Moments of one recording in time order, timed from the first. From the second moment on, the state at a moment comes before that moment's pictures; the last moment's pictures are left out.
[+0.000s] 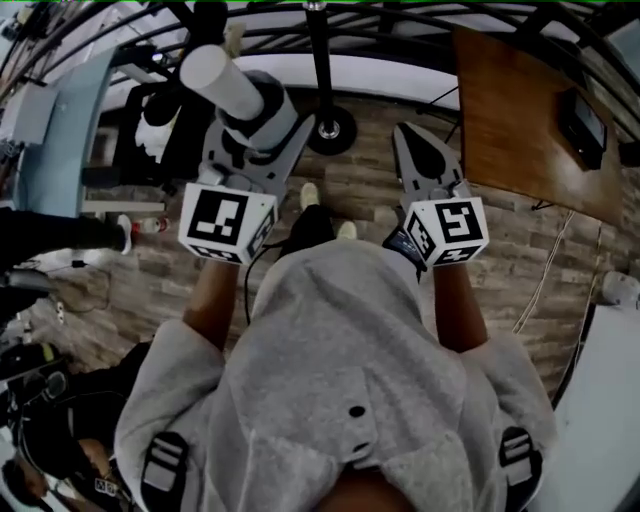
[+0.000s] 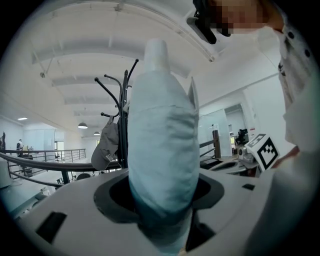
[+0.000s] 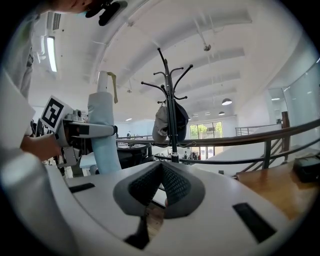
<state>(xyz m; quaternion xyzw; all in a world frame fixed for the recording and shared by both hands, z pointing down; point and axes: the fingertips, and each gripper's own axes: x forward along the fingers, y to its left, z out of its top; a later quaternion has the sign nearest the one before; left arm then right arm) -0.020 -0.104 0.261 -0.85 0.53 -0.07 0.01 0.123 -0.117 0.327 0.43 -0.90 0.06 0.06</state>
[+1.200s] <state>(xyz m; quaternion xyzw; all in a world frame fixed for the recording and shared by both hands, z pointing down) -0.084 0.011 0.321 -0.84 0.53 -0.07 -0.04 0.061 -0.017 0.357 0.44 -0.89 0.09 0.09</state>
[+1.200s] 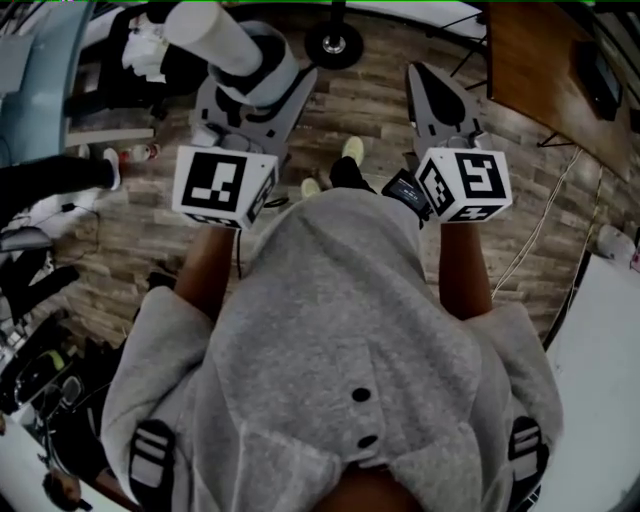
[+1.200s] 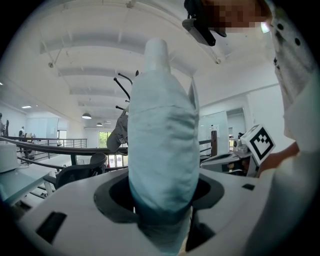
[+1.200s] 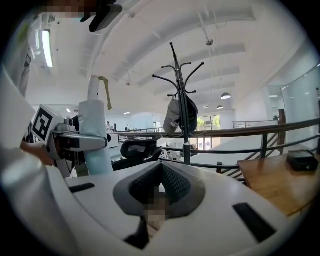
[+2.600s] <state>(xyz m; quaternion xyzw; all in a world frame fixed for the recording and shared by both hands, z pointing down) -0.133 0.154 0.338 -0.83 0.54 -0.06 -0.09 0.003 0.110 0.359 0.42 -0.89 0.10 0.13</state>
